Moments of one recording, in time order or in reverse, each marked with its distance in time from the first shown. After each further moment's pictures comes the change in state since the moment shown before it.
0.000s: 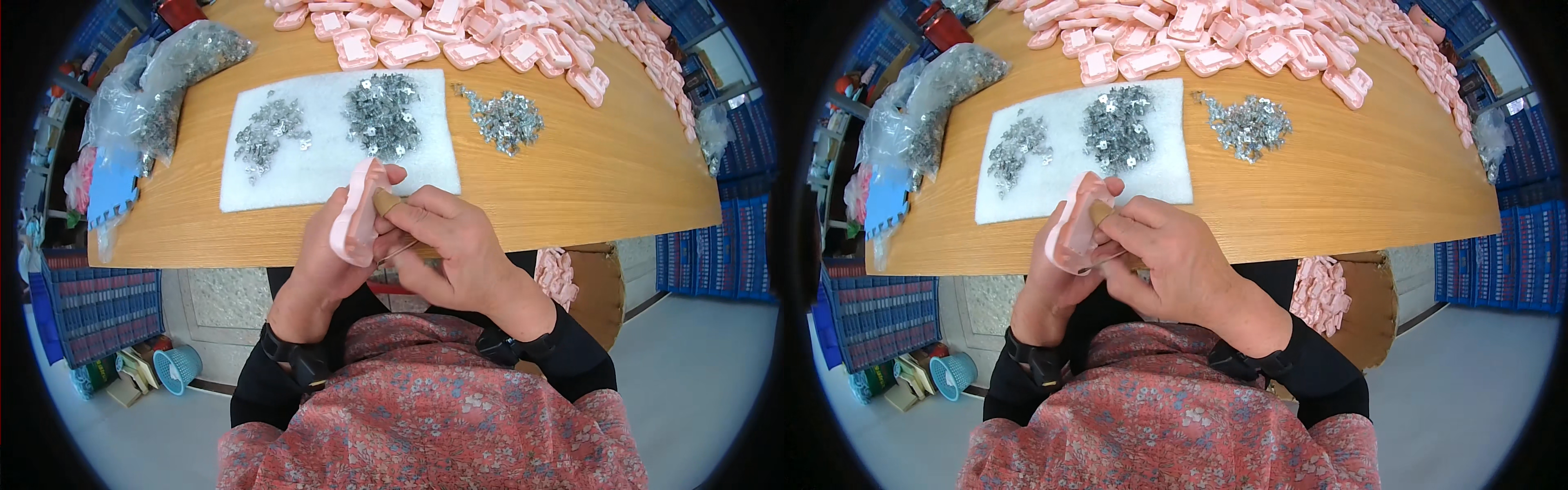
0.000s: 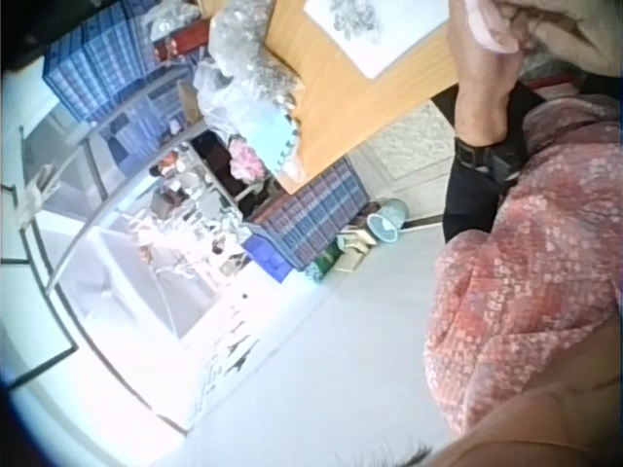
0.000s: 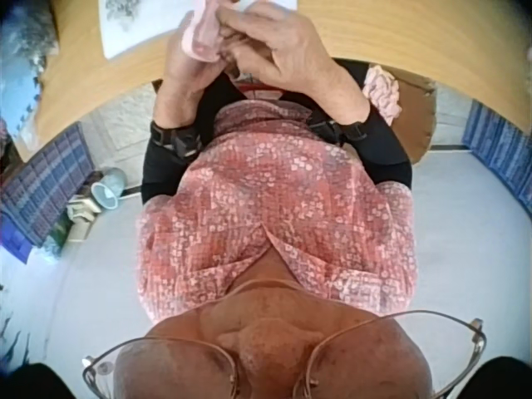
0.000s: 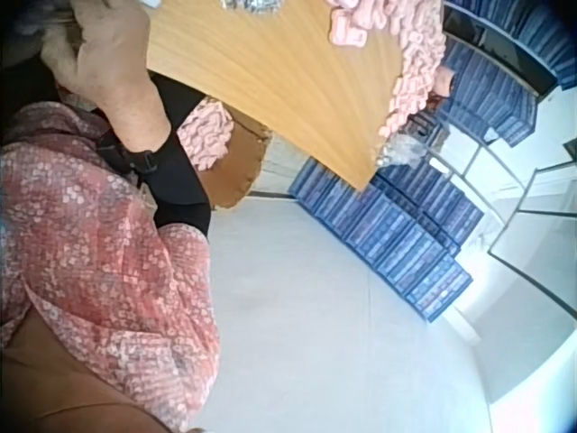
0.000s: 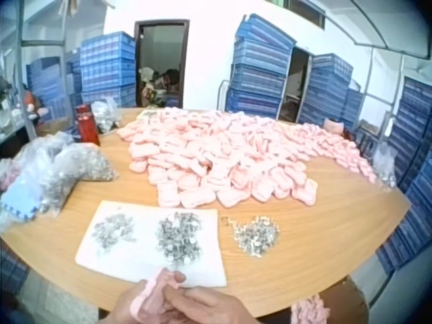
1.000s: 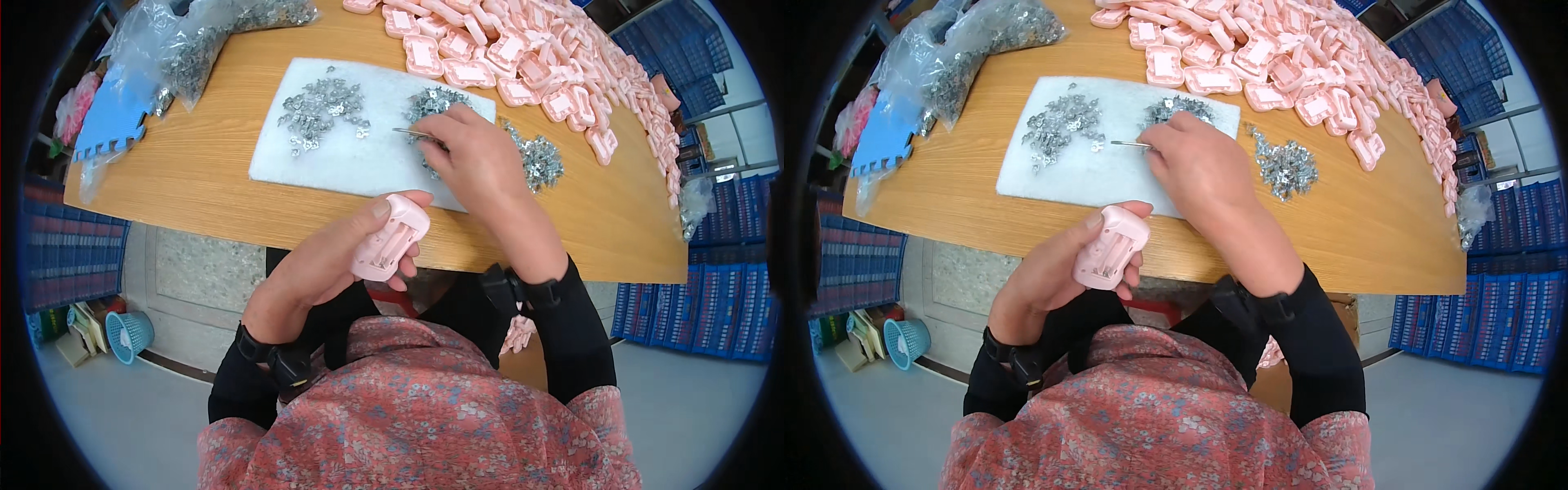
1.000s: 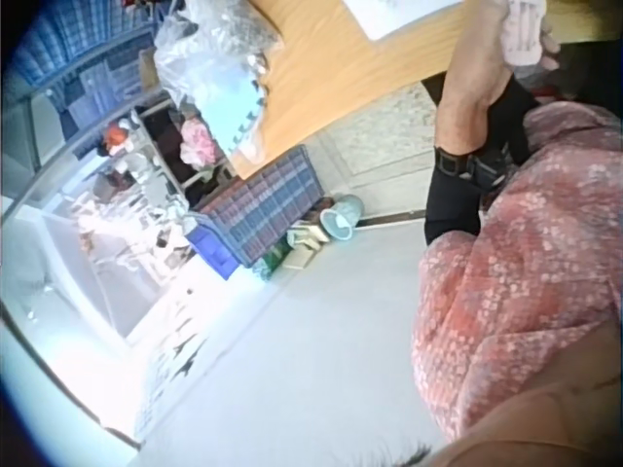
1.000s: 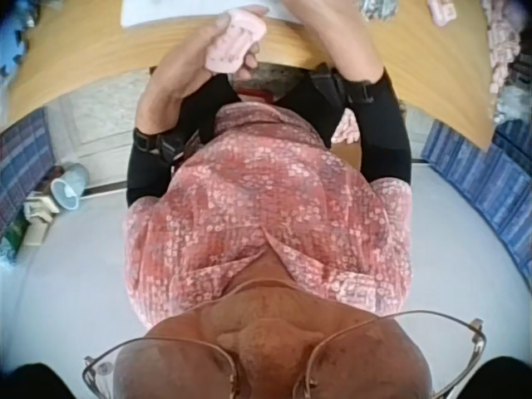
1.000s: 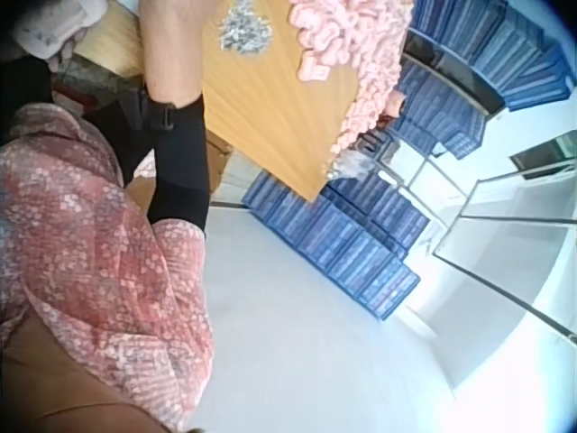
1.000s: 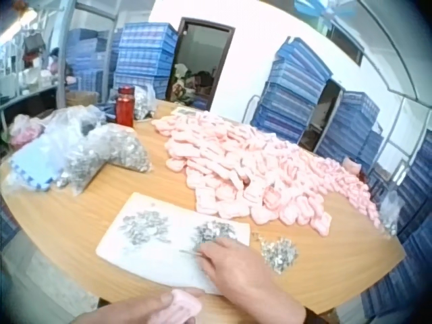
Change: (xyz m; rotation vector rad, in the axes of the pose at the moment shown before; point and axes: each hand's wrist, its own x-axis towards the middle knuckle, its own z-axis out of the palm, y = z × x) left_hand -0.037 0.029 -0.050 0.174 -0.206 -0.113; right_hand 0.099 0.023 0.013 -0.733 -0.238 0.078
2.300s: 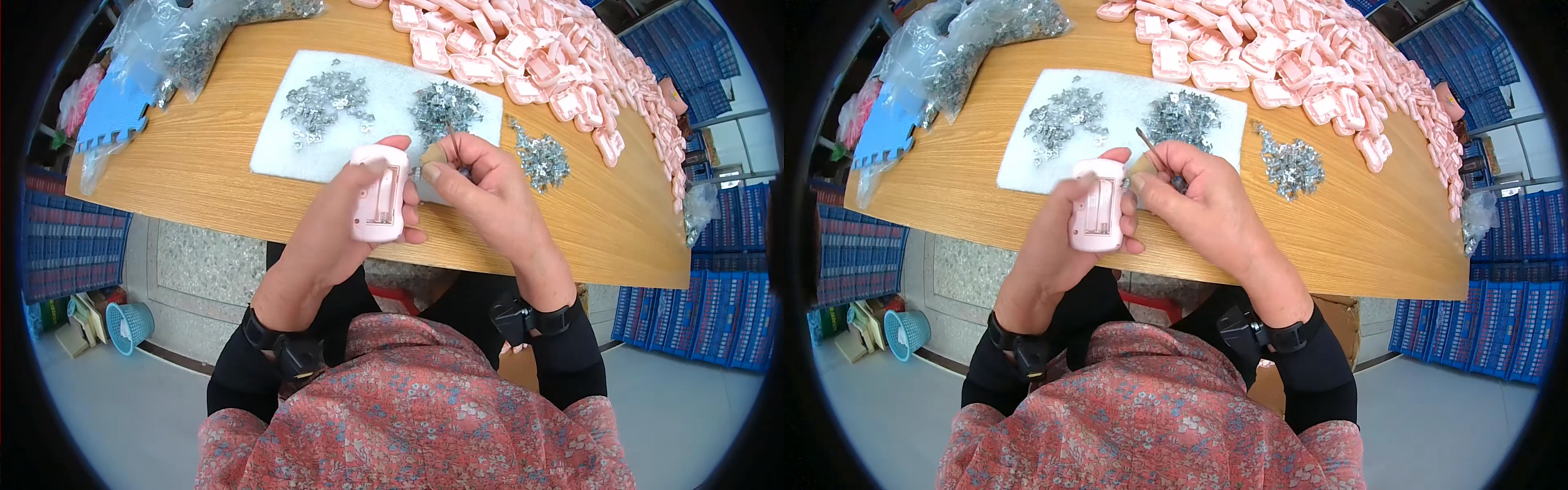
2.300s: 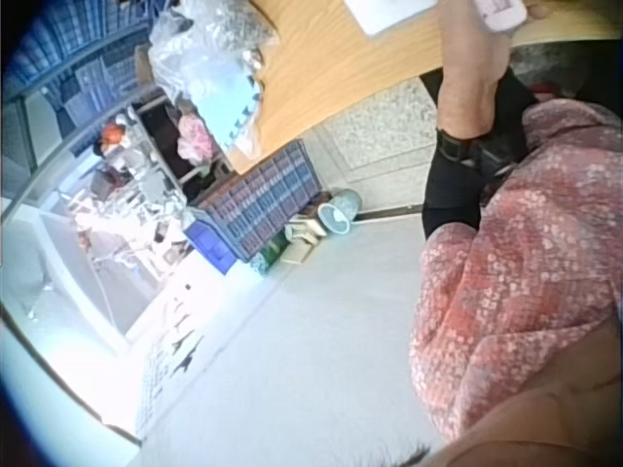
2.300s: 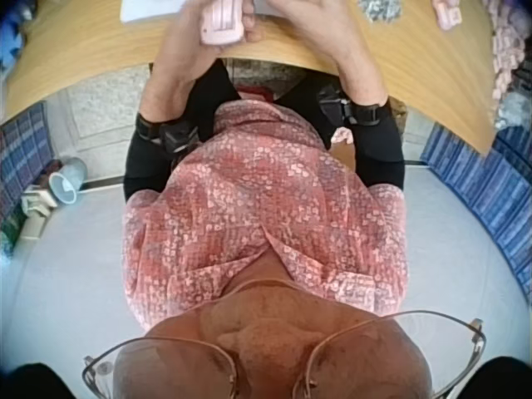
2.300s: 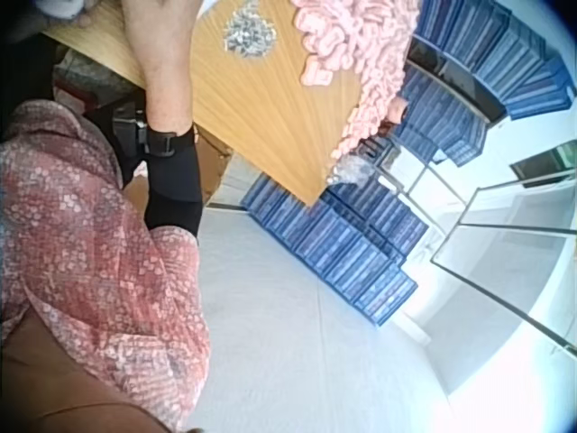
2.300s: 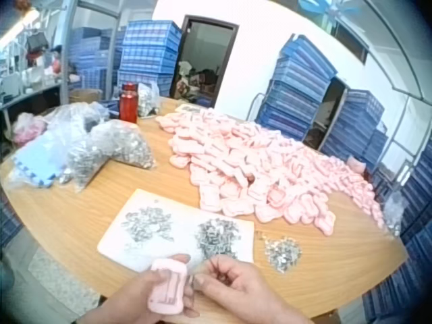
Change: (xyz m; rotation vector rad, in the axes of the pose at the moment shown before) left_hand 0.022 0.007 0.007 -0.171 0.227 0.297; right_hand -0.029 -0.017 -0.009 1.092 -0.149 0.292
